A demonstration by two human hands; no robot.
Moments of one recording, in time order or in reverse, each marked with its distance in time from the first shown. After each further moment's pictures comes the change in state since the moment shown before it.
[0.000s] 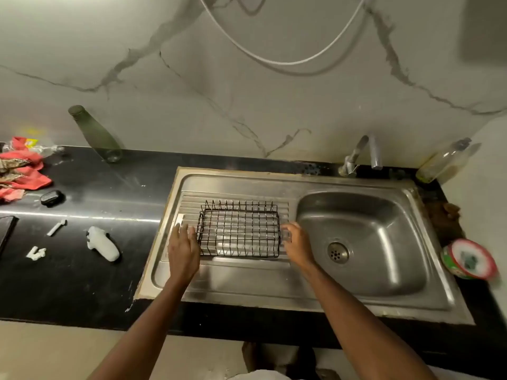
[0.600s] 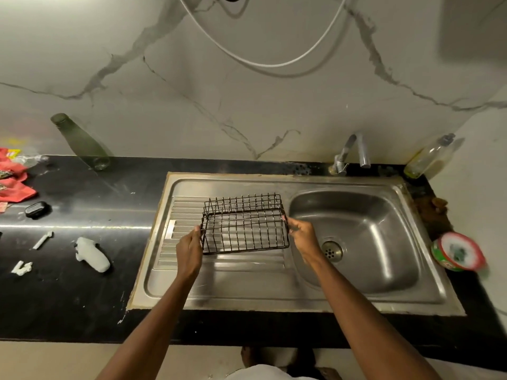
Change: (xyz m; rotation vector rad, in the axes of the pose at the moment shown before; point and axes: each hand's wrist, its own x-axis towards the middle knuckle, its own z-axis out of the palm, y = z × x) left_hand 0.007 0.031 0.016 -0.461 -0.123 -0.154; right_hand 0.010 -0.006 -0.041 0.462 -0.093 0.253
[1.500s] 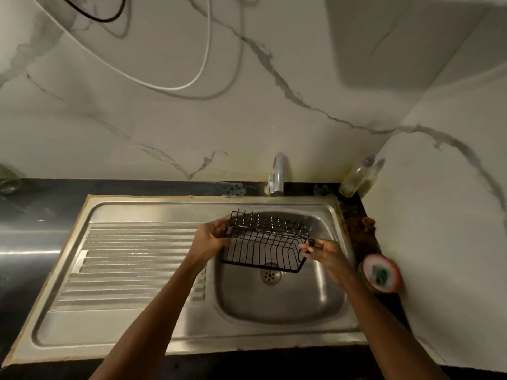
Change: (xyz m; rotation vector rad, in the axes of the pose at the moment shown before) left_hand -0.026 0.127 0.235 -0.102 -0.547 0.076; right_hand 0.022 0.068 -0.292 0.267 -0.031 0.097
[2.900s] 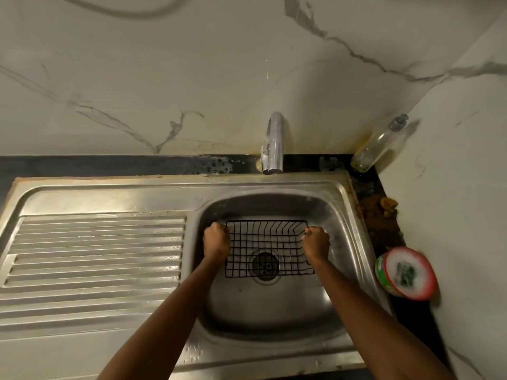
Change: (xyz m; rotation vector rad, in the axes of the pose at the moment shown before) left_hand 0.127 -0.158 0.084 0.637 0.311 -0.257; right_hand 0.143 0.133 0.012 -0.762 0.574 0.203
